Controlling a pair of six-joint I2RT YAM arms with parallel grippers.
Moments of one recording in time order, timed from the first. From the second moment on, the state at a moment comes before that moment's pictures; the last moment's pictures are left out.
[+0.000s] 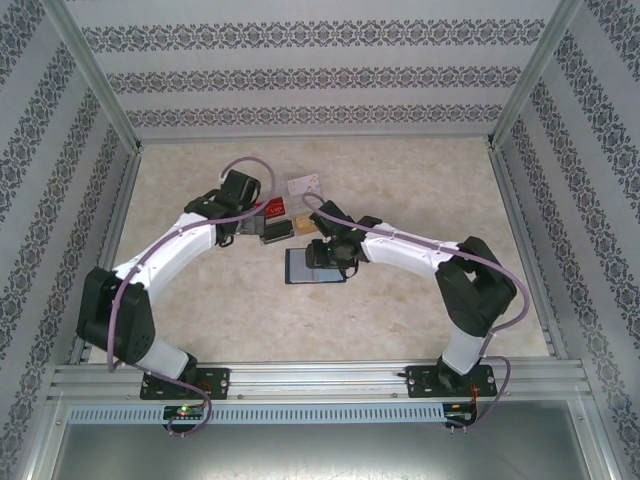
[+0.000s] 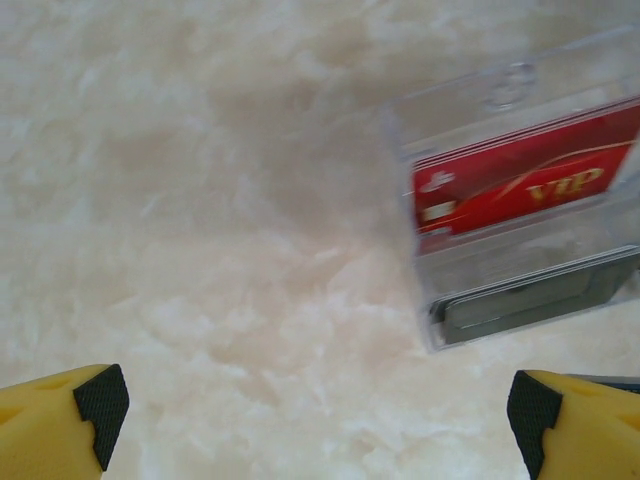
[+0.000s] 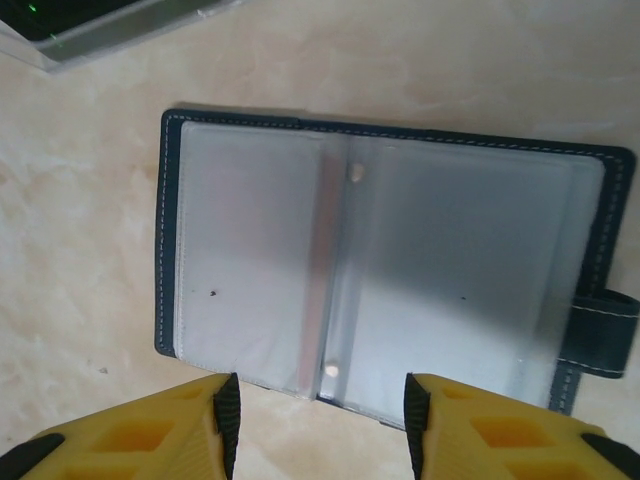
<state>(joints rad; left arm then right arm) -0.37 1.49 1.15 -0.68 -0.34 -0.37 0.76 1.77 1.20 -0.56 -0.09 0.70</state>
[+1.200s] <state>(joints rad) -0.32 1.40 0.88 -0.46 0.22 -0.69 0.79 1.98 1.32 -0.65 0.04 0.65</state>
